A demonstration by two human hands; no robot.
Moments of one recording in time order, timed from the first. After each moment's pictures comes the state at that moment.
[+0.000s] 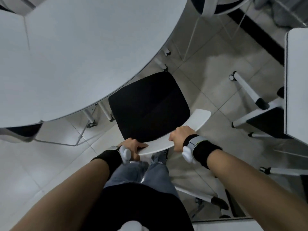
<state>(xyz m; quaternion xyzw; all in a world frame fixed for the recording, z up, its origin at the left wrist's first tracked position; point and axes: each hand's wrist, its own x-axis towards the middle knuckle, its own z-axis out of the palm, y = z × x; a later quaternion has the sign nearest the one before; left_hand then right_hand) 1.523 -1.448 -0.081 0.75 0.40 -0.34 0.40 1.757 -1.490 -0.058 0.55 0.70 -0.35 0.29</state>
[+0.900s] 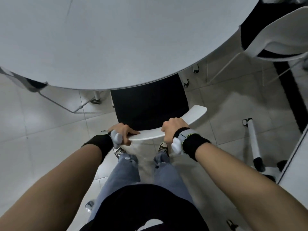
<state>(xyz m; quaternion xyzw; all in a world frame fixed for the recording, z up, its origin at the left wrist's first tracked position) 1.563 -1.405 -0.083 0.68 0.56 -0.21 0.42 1.802 -1.366 -0.063 0.46 0.80 -0.27 0.28</state>
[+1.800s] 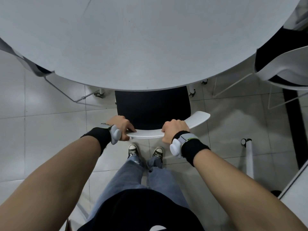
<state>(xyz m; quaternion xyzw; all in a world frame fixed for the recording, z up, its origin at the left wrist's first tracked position) 1.555 -1.374 -0.079 0.73 0.55 -0.20 0.36 1.793 -1.329 -0.066 0.46 0.80 -0.26 0.29</state>
